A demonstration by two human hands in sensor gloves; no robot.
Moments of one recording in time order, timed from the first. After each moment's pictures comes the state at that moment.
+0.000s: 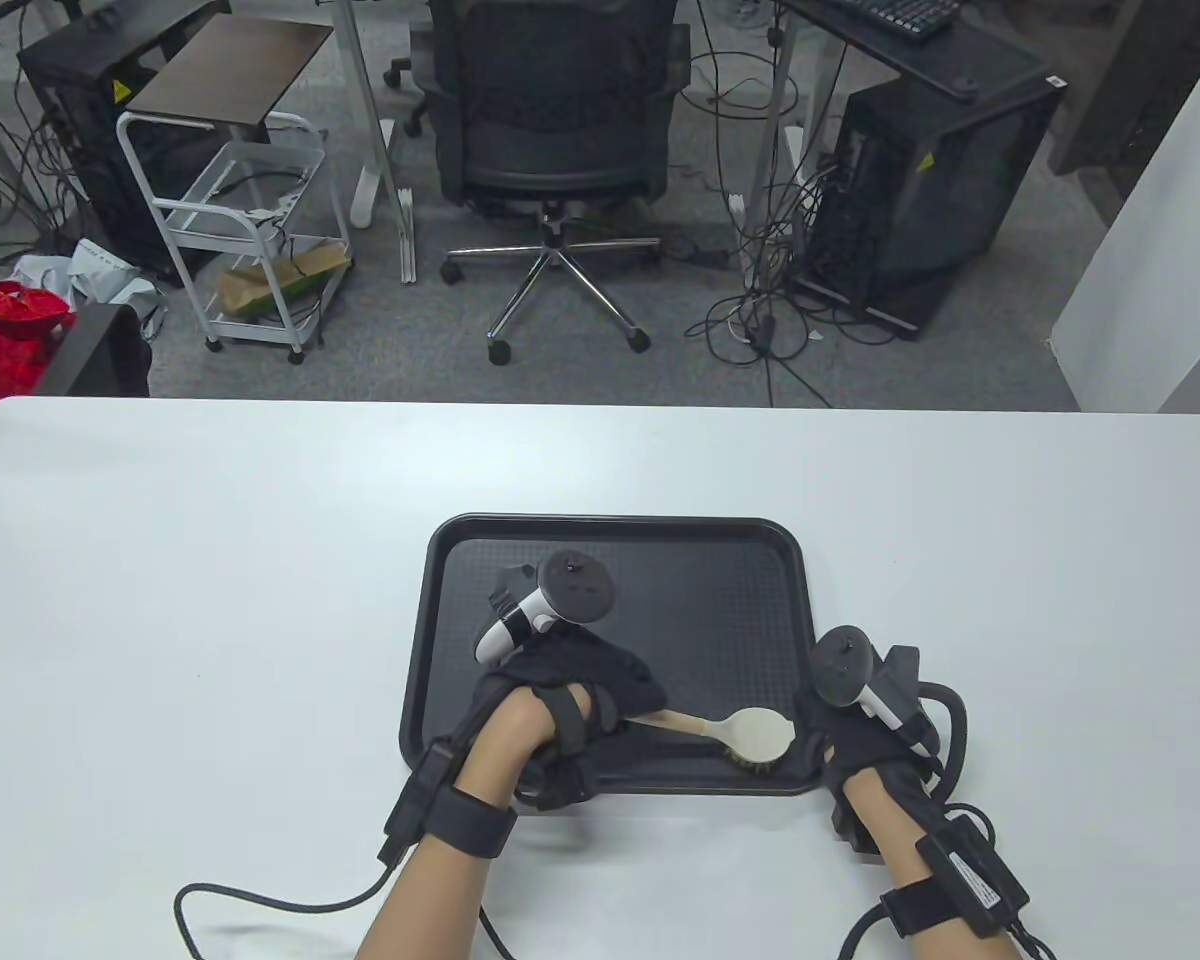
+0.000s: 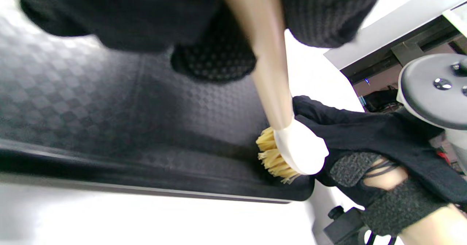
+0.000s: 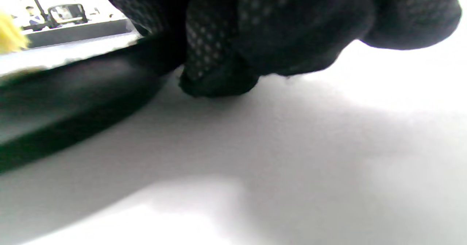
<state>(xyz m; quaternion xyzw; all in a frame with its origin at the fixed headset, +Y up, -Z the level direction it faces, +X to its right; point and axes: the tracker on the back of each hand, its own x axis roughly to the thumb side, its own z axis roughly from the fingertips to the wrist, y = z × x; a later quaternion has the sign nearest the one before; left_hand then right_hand) -0.065 -0.713 -0.366 -0.34 -0.15 0.30 0.88 0.223 -0.767 -0.336 -0.07 0.10 0.99 0.07</state>
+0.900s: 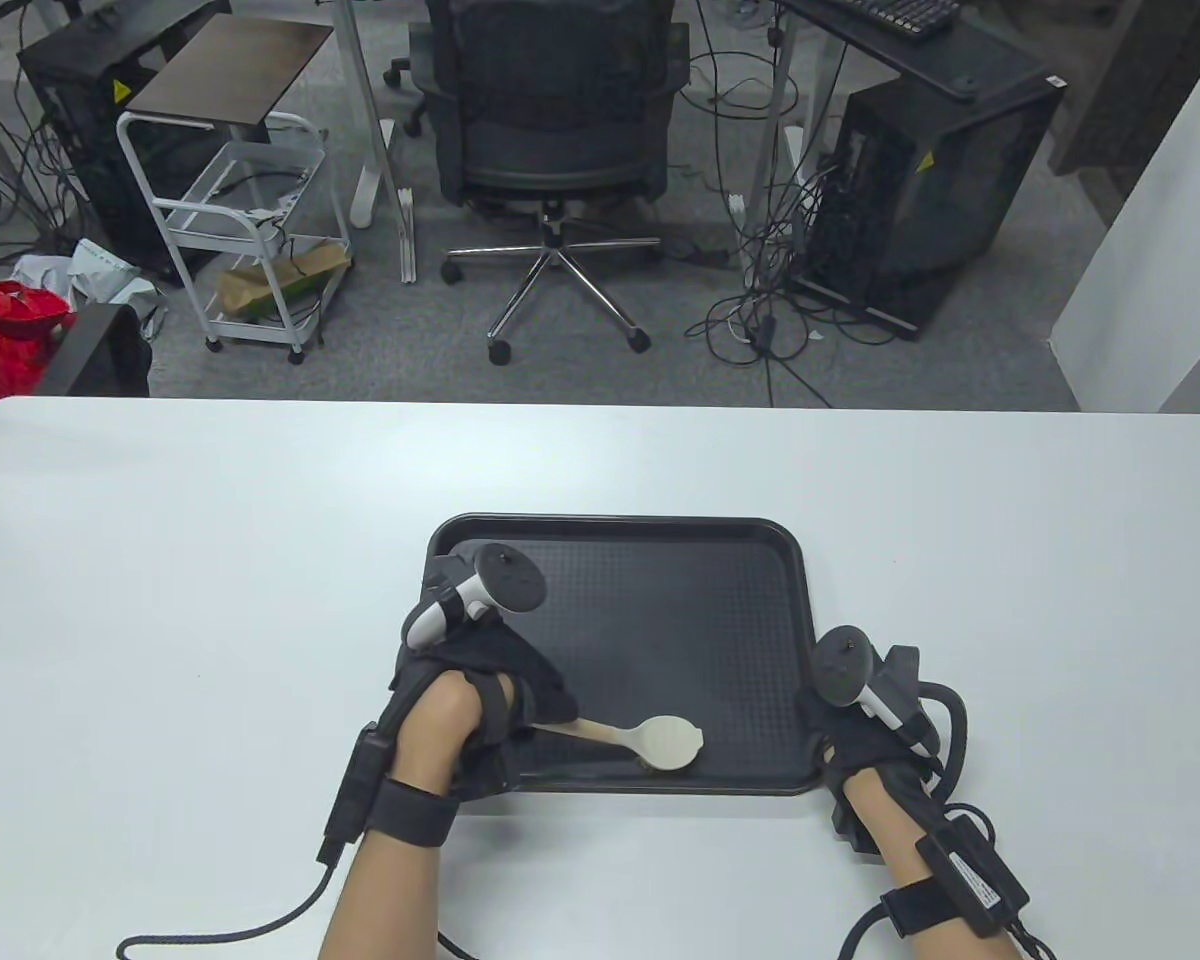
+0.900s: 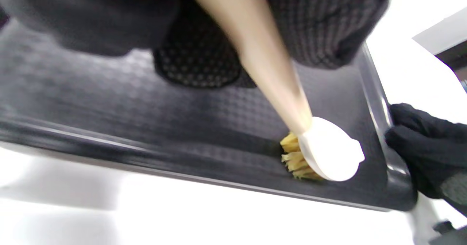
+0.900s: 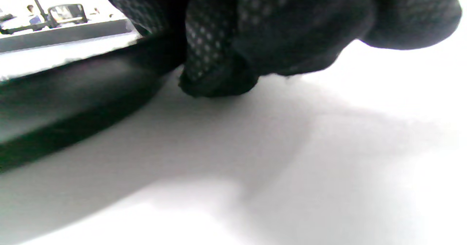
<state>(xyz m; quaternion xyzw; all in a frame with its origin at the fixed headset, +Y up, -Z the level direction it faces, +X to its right) -0.140 -0.703 -0.367 -0.39 -0.05 0.22 0.89 0.223 -0.766 -0.336 -0.07 0.10 0.99 0.07</state>
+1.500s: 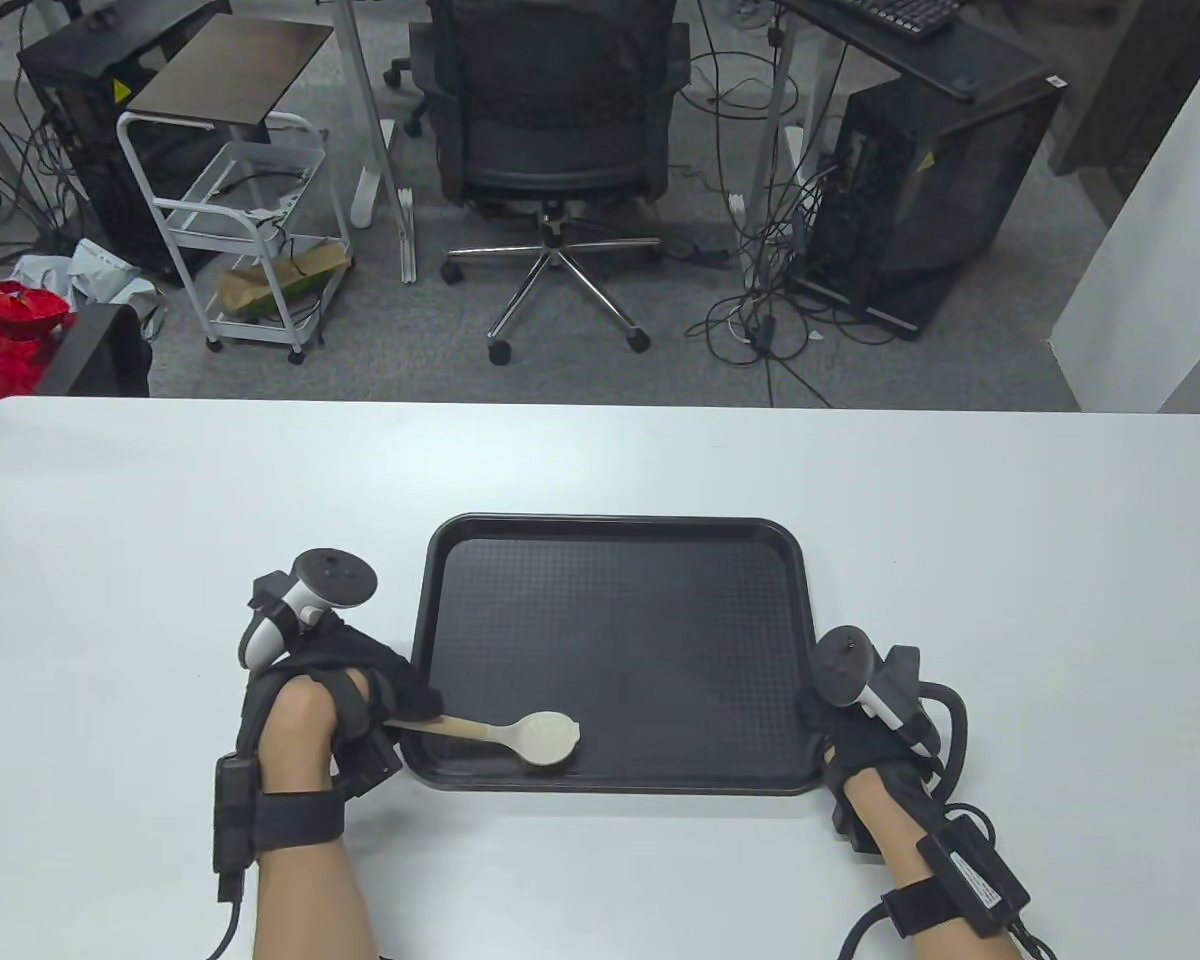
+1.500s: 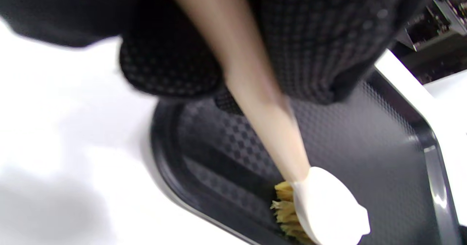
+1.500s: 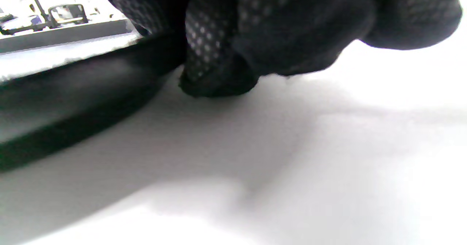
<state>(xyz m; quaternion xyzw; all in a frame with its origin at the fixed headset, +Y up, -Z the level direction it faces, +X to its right) -0.269 -0.708 -0.355 -0.36 0.09 0.31 0.88 0.223 -0.766 -0.336 -0.06 0.10 0.99 0.07</state>
